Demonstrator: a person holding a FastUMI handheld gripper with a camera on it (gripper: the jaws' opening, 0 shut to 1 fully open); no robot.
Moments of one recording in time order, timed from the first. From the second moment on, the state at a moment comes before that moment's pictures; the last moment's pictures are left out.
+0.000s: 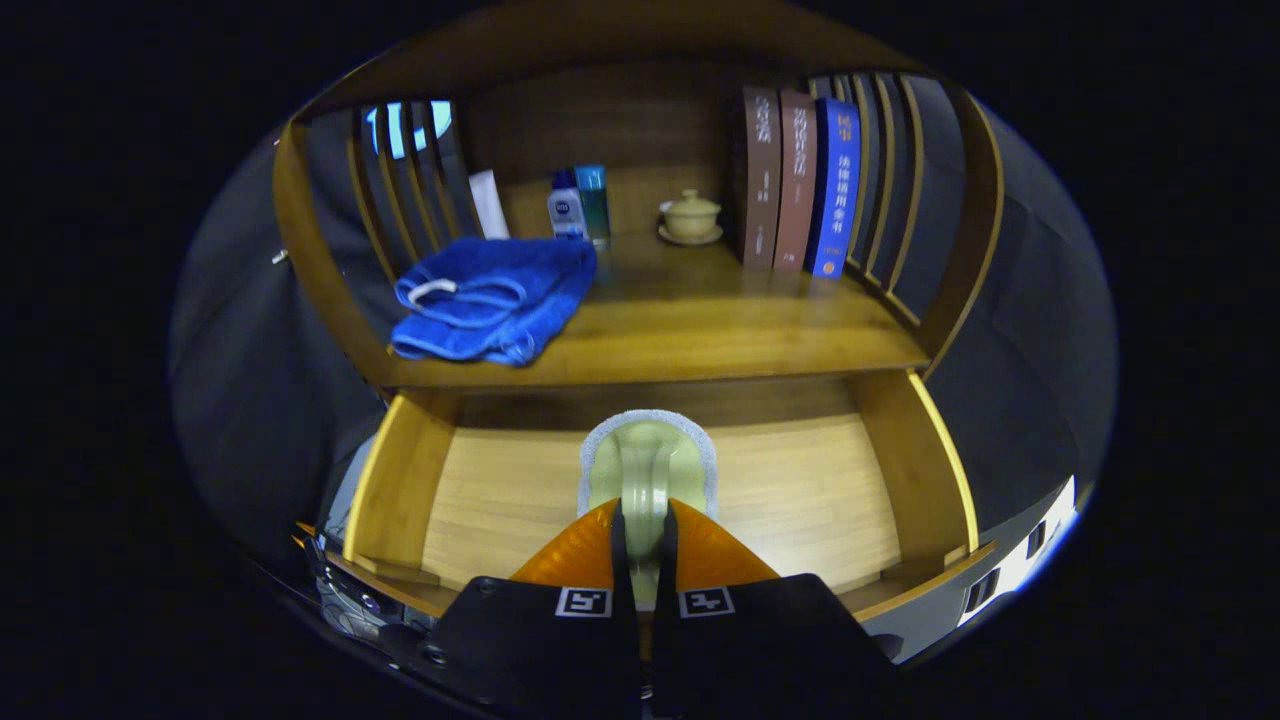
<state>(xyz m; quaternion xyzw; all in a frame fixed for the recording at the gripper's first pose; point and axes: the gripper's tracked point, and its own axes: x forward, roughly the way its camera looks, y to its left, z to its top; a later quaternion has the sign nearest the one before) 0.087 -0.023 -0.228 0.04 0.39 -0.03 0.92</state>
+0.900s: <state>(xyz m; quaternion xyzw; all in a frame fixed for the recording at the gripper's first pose) 0.296 -0.042 -0.211 0.04 0.39 -0.05 0.92</state>
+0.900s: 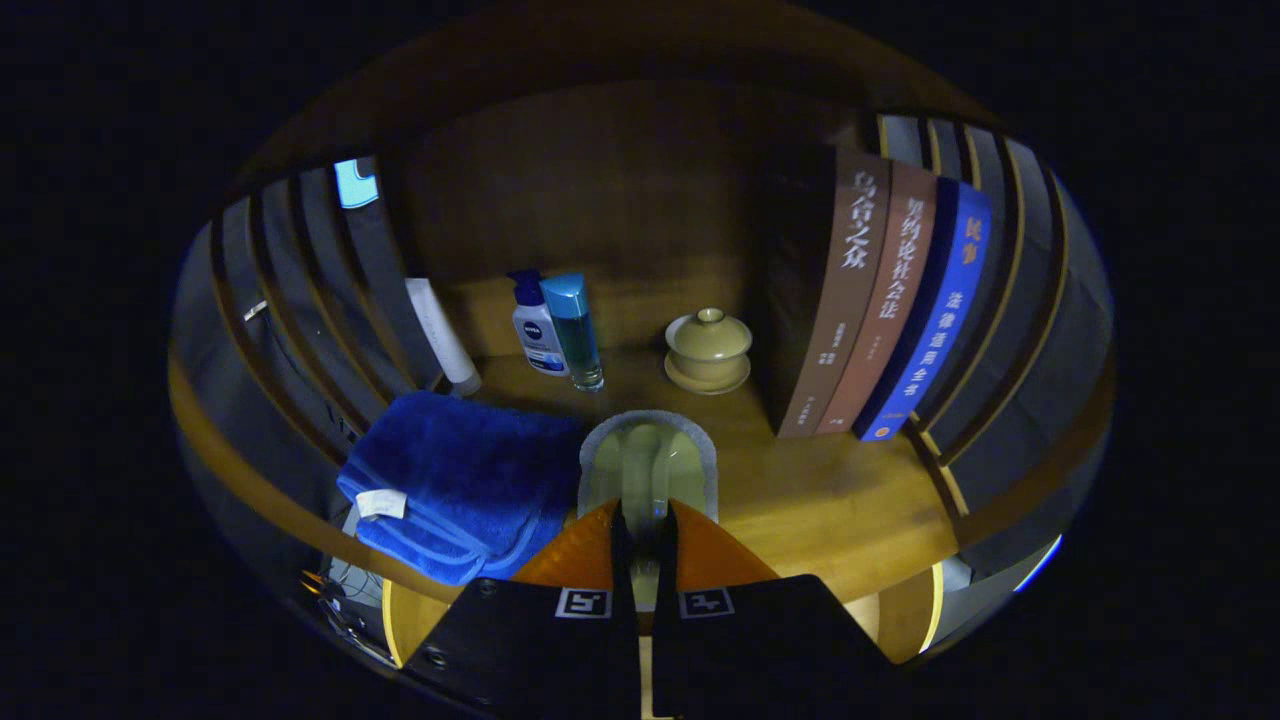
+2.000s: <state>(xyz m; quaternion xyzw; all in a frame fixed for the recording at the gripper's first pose) 0.243 -0.030 -0.176 0.07 0.30 -0.04 0.95</state>
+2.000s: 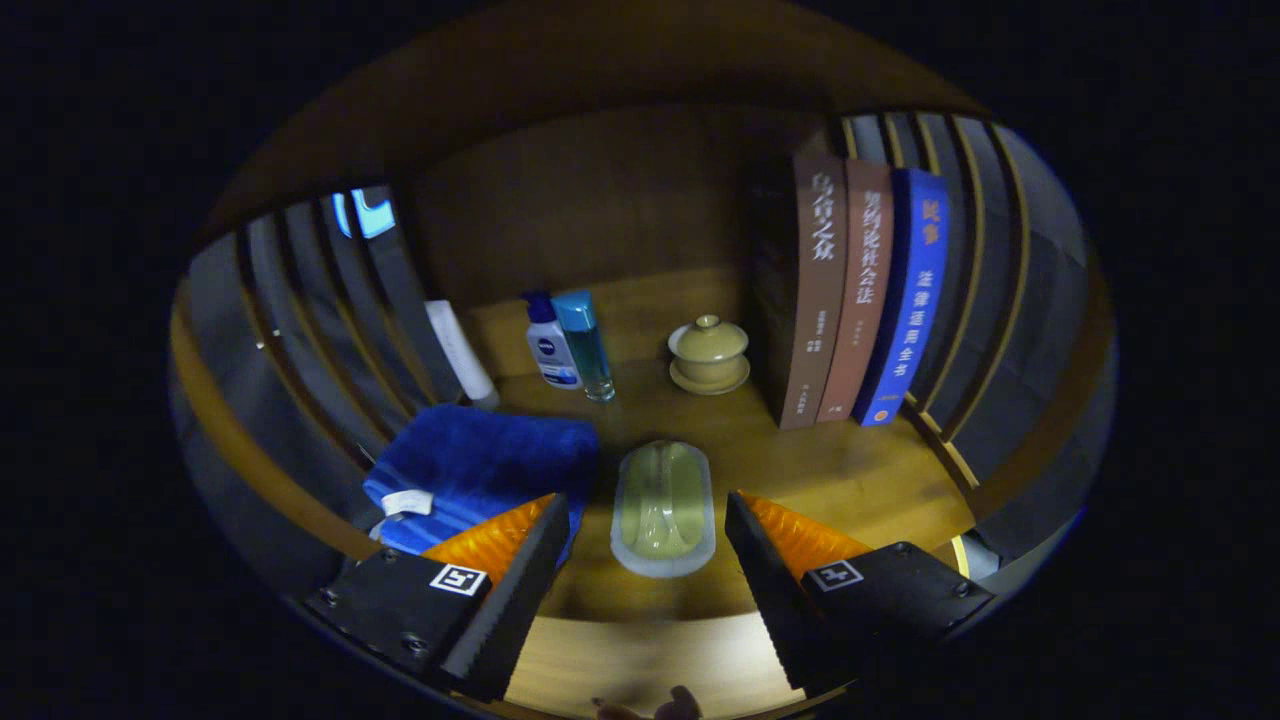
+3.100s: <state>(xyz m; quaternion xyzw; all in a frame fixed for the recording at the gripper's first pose) -0.066 -0.016 -0.242 0.06 0.12 -0.05 0.99</state>
